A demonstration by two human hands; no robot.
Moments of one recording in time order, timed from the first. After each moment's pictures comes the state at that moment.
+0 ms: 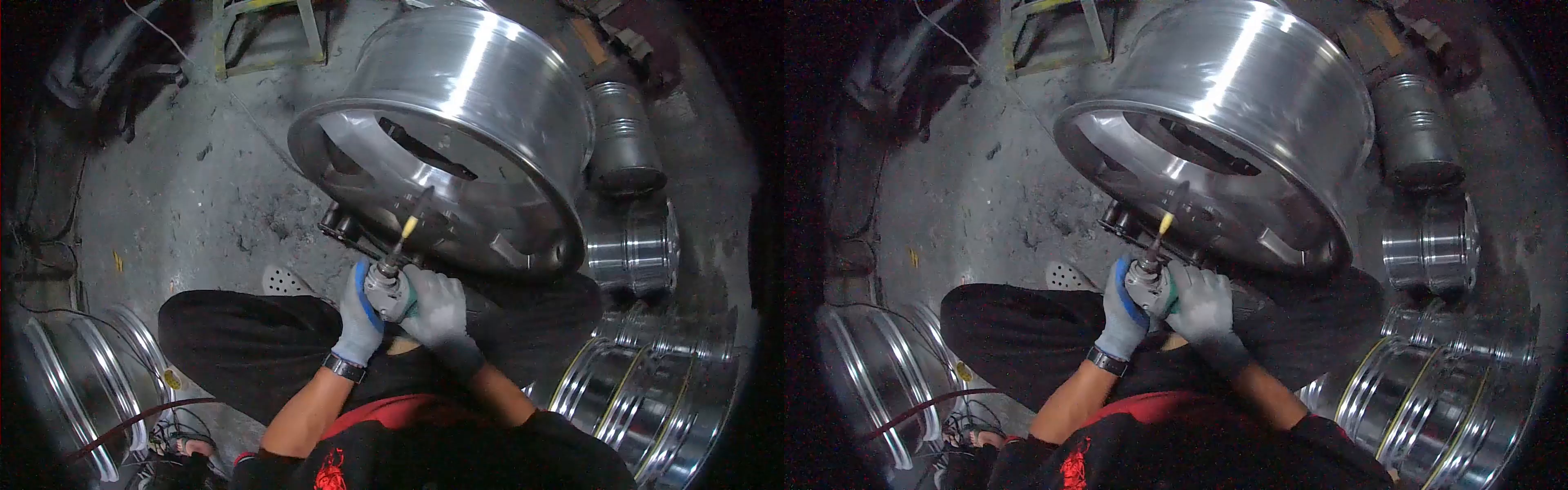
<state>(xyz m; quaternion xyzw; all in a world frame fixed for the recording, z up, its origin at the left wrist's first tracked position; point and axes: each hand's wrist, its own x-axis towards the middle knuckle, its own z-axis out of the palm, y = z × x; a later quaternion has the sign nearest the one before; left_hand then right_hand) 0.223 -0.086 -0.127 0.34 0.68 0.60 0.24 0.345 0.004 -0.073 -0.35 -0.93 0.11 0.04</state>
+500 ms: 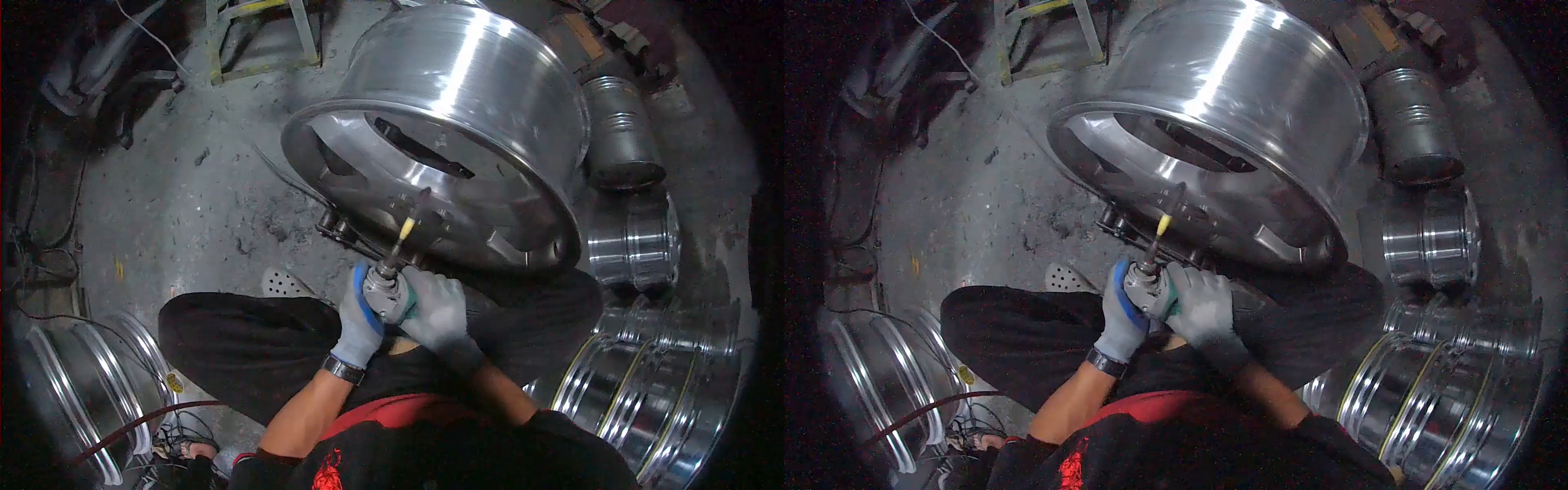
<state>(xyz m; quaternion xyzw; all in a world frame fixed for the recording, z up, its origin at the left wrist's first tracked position) 0.226 -0.080 -0.139 -0.06 0.41 0.75 0.52 0.352 0.006 -0.075 -0.34 -0.93 0.12 0.06</state>
